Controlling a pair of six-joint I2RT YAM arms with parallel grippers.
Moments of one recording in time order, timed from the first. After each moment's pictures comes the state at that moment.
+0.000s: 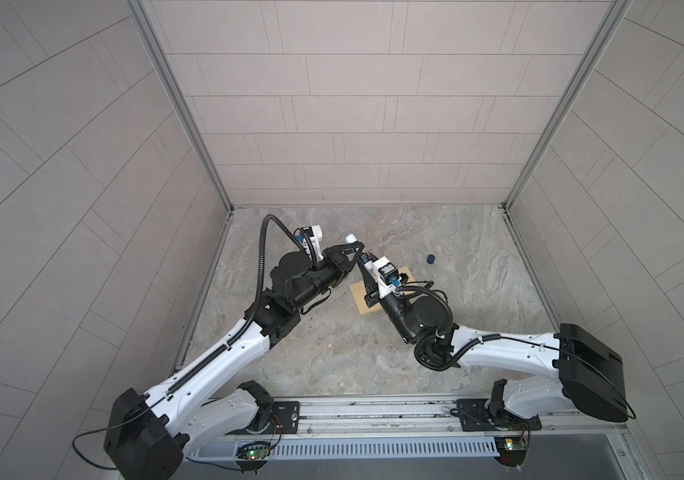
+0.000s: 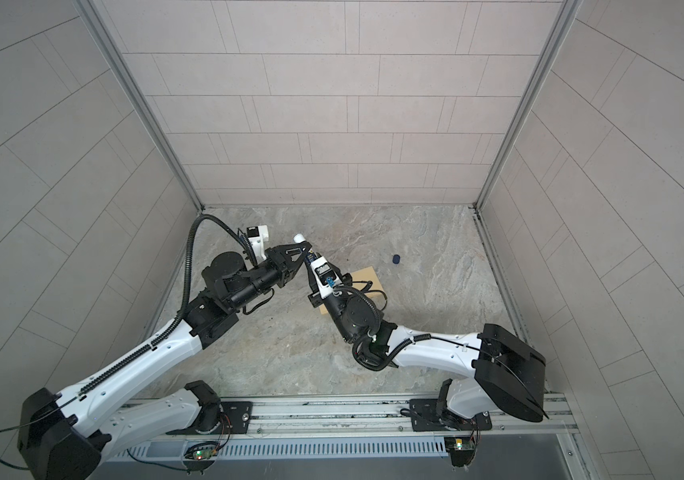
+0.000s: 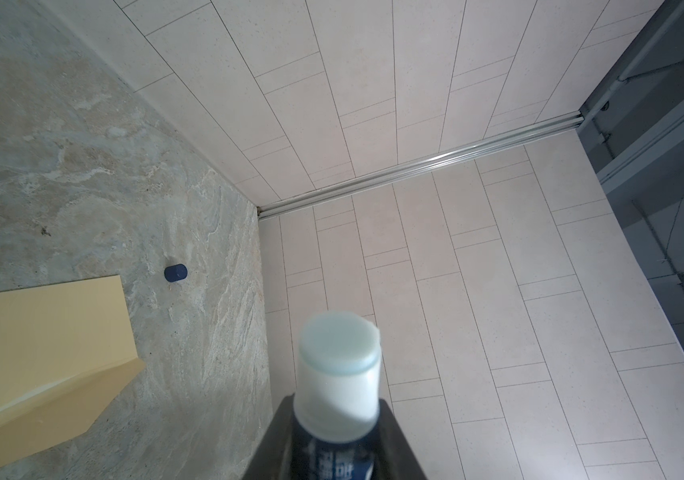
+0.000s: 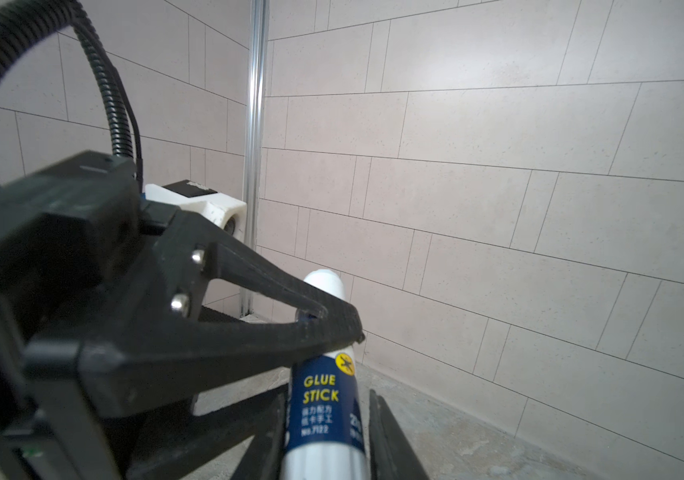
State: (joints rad) left arm -0.64 1.04 0.82 0.19 0.16 -1.26; right arm 1.07 1.38 0.74 0.93 0.56 -0.24
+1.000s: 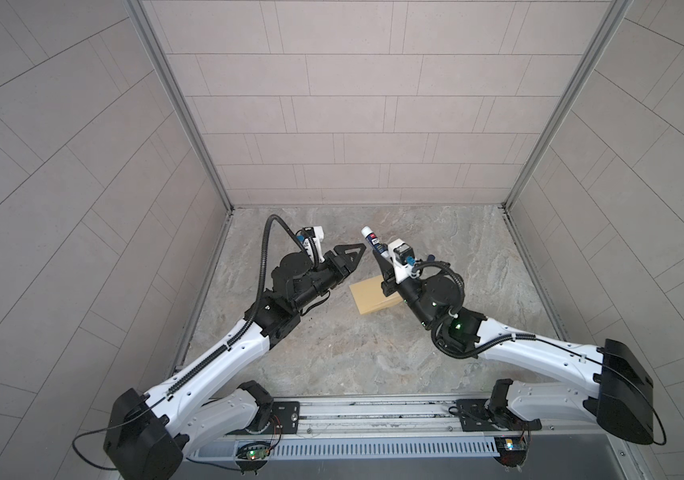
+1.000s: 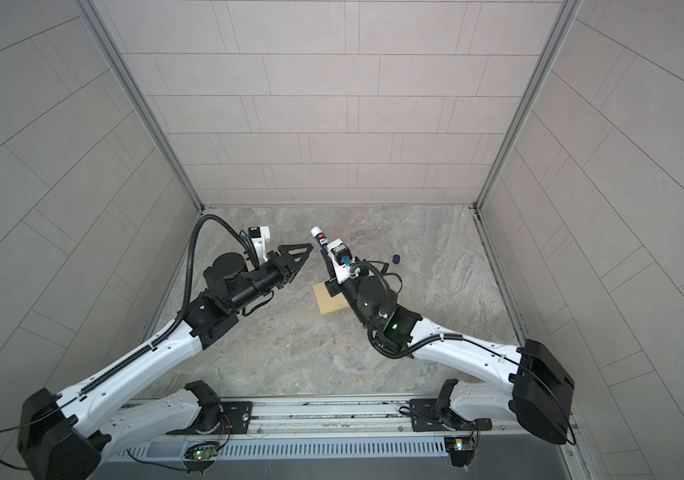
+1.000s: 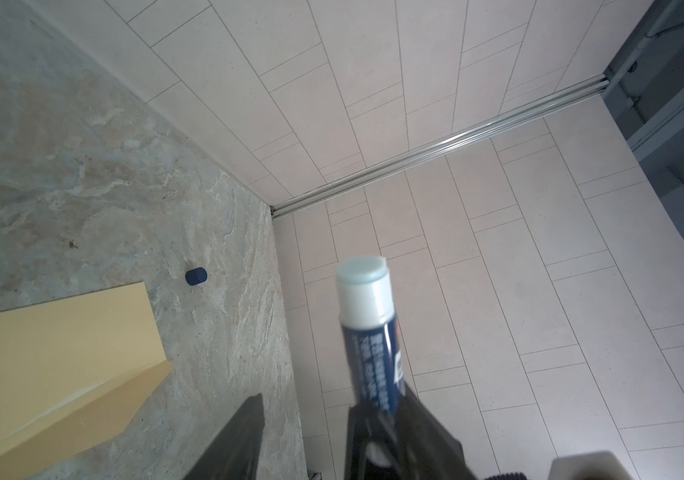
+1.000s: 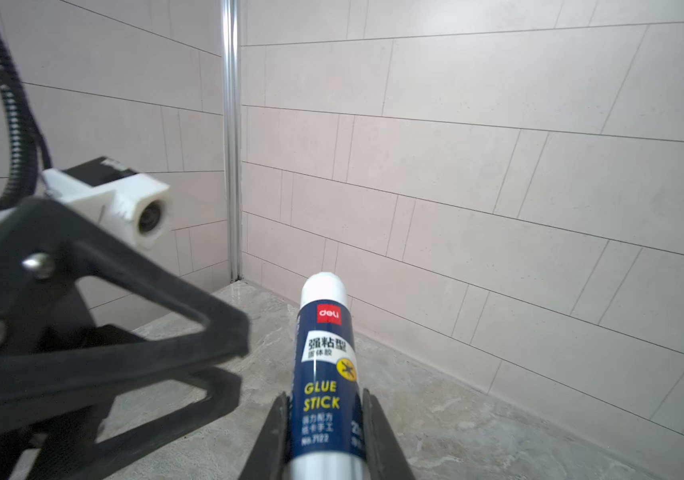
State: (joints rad) left arm -0.63 1.03 0.81 0.12 0.16 -1.12; right arm 0.88 1.17 0.84 0.40 0.42 -0.10
